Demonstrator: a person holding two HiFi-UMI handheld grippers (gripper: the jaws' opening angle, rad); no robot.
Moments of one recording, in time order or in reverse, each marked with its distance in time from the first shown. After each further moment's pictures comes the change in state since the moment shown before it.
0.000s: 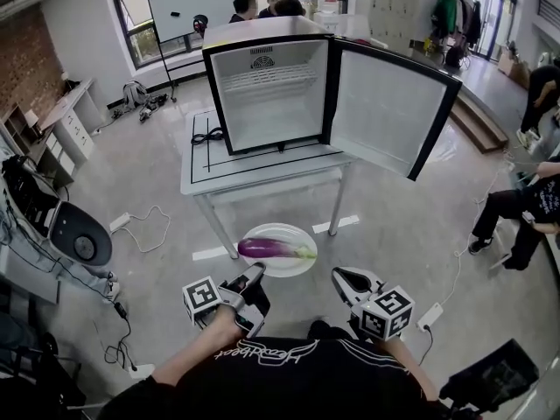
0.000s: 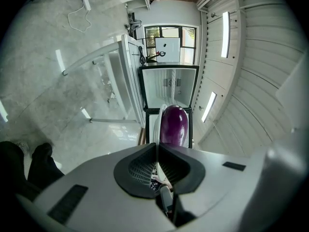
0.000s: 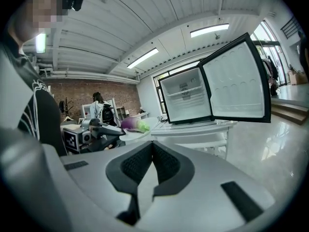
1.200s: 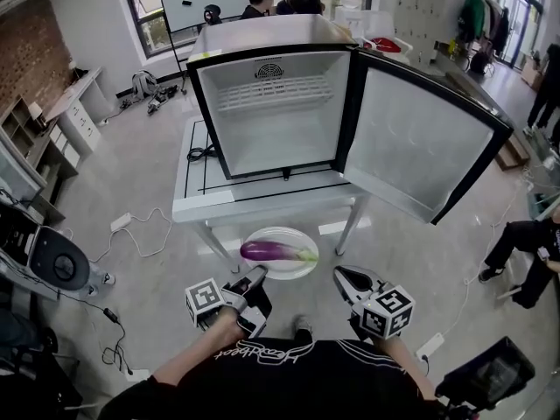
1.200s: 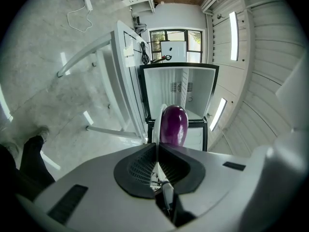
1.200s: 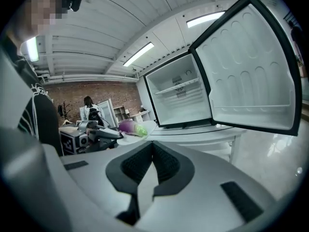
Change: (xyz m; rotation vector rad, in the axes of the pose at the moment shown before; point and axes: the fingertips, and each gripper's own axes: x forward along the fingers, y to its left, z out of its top) left arm 0.141 0.003 0.098 -0.032 -0.075 0.064; right arm 0.122 -0.140 0.058 0.022 0.045 0.064
